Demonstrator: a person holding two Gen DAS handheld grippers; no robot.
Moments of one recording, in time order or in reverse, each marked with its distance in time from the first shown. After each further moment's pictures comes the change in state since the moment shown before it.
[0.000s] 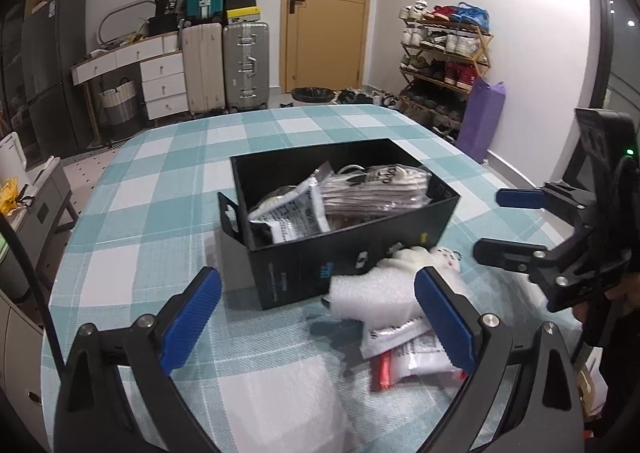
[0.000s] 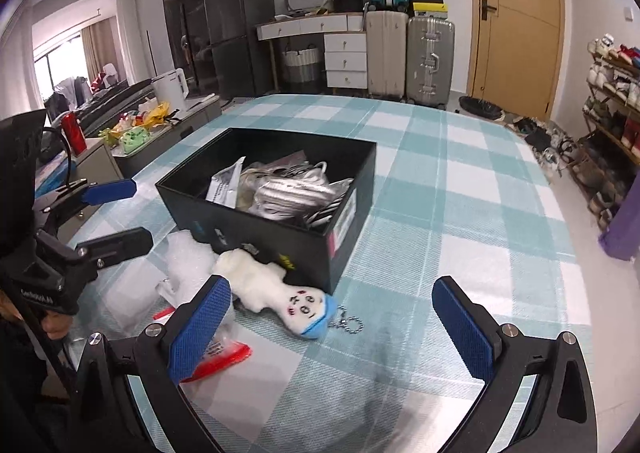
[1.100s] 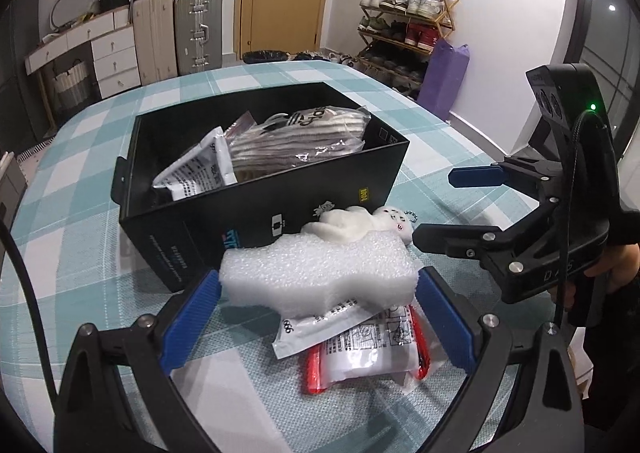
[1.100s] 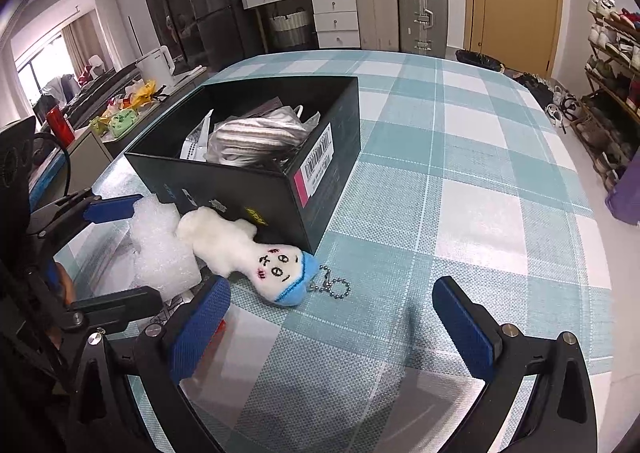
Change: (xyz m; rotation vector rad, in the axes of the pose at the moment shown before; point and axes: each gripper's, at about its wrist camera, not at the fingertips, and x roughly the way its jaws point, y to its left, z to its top) left arm 0.037 -0.034 -0.008 0.049 0.141 -0.145; right arm 0.026 -0.018 -0.012 0.062 0.150 0.006
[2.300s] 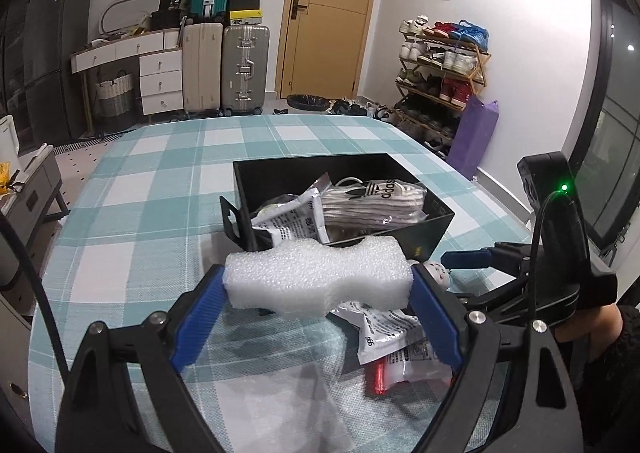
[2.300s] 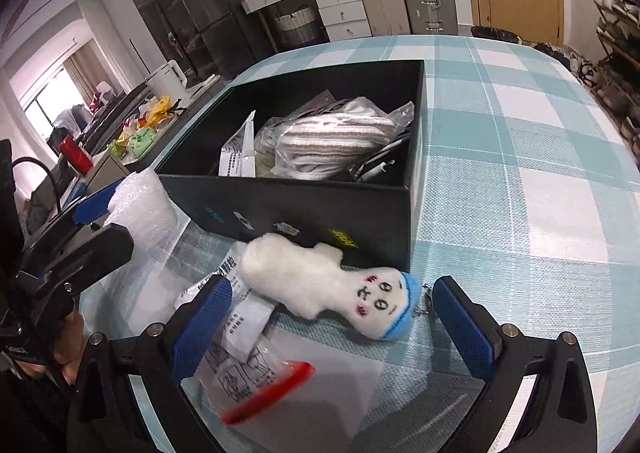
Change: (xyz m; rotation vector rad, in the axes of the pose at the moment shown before) left arm -0.053 0.044 0.002 -0.104 -0.180 0.096; right arm 0.026 0.040 0.014 0.115 0.021 0.122
